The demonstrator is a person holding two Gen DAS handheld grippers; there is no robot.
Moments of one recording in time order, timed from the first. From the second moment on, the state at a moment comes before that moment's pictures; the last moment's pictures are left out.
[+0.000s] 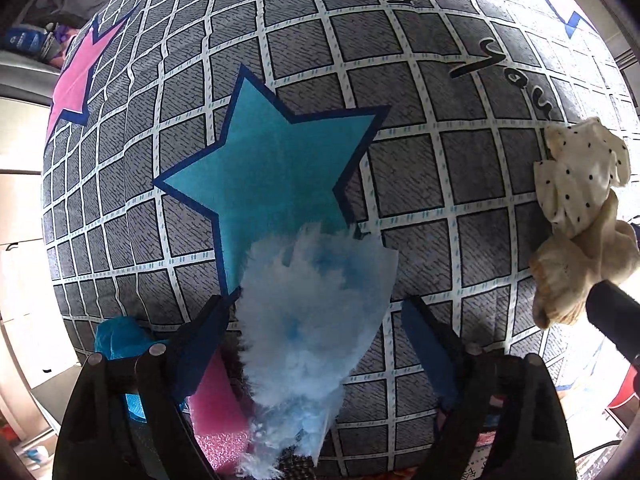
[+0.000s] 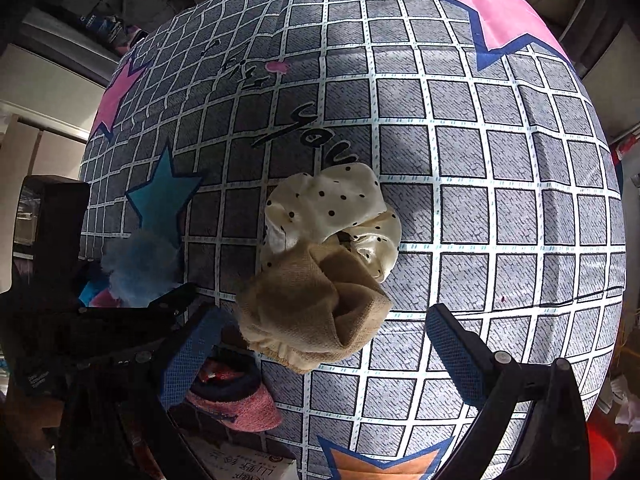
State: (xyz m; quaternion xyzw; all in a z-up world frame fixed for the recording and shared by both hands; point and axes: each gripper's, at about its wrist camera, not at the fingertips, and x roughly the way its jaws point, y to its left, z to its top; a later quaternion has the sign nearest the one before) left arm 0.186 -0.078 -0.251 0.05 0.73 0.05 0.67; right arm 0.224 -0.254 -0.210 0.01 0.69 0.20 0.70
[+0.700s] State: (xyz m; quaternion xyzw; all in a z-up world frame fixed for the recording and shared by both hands) left arm 0.172 -0.054 -0.162 -0.04 0.64 0.02 0.76; right arm 0.209 -0.264 -0.180 0.06 0.68 0.23 0.69
